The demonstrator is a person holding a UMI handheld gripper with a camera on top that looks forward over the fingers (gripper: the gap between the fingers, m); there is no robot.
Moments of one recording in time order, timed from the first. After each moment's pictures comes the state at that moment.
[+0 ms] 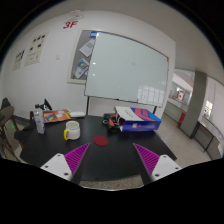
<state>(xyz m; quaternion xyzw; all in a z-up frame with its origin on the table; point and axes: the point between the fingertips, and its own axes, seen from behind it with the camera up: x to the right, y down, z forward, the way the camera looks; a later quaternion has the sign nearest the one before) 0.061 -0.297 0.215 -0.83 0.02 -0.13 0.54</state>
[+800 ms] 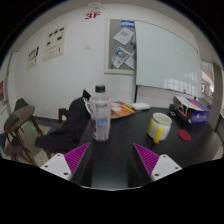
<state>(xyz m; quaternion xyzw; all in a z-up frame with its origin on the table) -0.296 -0.138 0.056 -0.85 -0.03 0.00 0.52</state>
